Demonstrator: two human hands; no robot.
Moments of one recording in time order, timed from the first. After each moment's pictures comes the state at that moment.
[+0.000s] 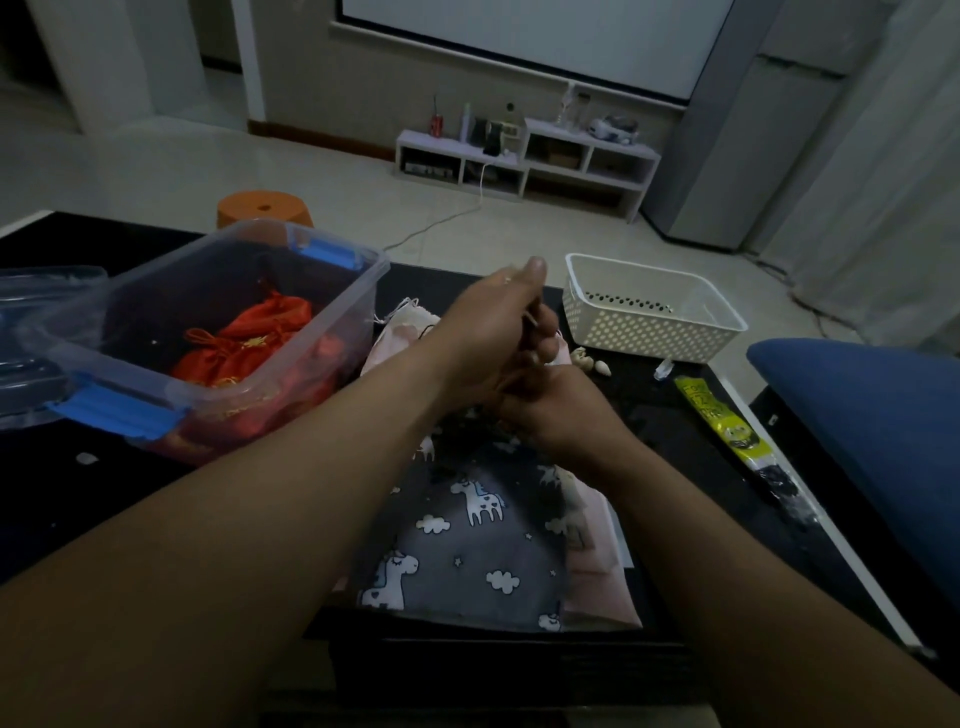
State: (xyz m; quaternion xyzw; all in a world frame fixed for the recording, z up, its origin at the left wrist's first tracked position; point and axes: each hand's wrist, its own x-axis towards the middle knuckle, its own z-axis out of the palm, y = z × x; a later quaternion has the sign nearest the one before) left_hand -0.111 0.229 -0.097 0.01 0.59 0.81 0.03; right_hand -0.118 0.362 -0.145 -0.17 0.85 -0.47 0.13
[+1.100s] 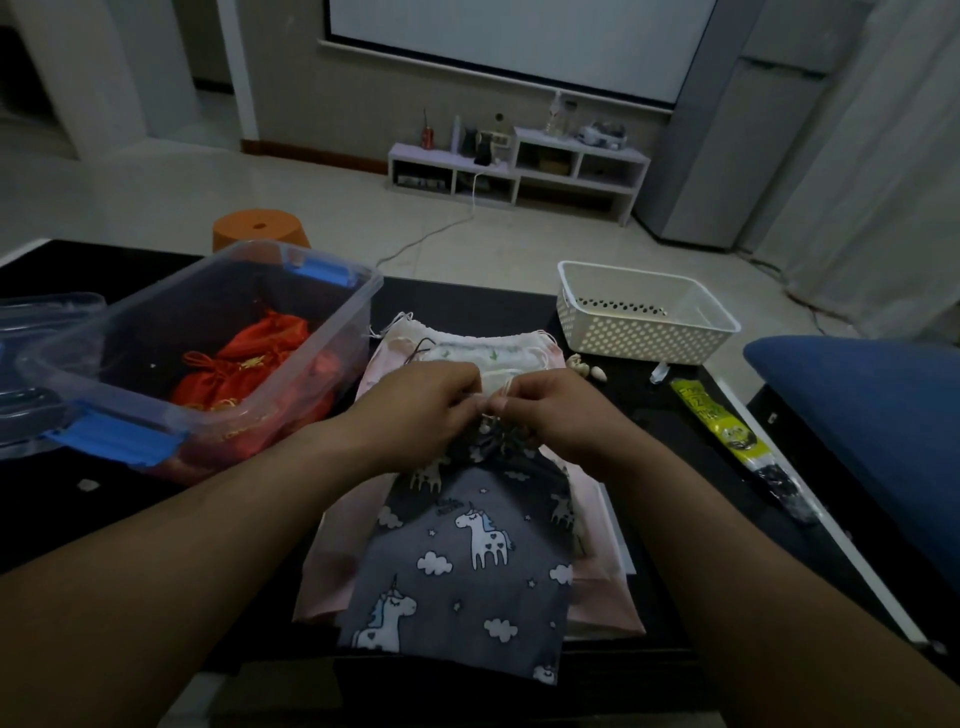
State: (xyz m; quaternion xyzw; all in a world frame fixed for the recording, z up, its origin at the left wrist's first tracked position) left_hand -0.089 0.173 -0.154 0.13 0.95 0.27 -0.08; right_hand -0.135 0.370 -0.147 -0.18 0.86 -0.46 0.15
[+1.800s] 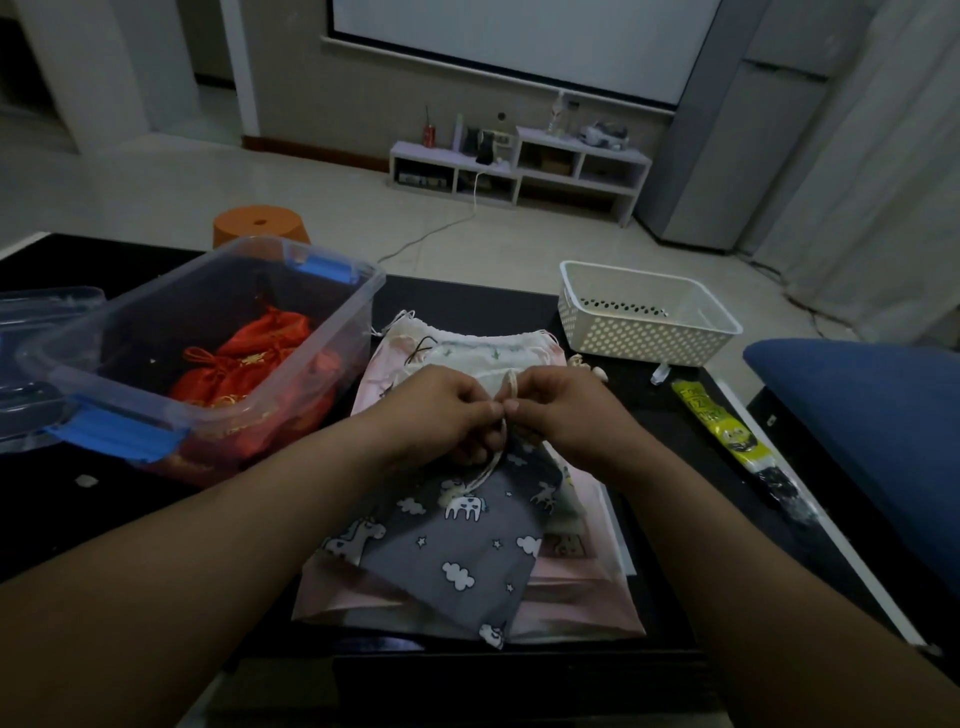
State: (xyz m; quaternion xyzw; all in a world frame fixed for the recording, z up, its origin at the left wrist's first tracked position) left_hand -0.088 0.193 -0.156 -0.01 0.80 0.59 0.09; right_hand -0.134 0.376 -0.149 -0.20 0.86 -0.47 0.10
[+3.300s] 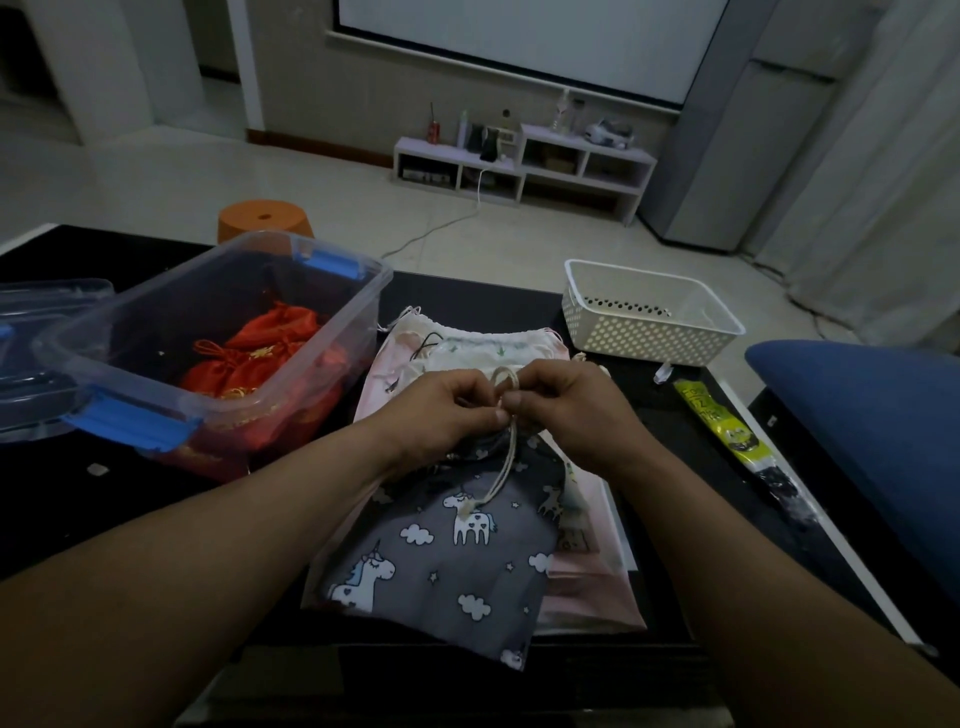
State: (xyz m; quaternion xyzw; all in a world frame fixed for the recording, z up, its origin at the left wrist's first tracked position) left_hand -0.098 0.182 -0.188 0.06 0.76 0.65 0.04; right_hand -0.131 0.374 -0.148 -0.24 0.85 -0.46 0.03
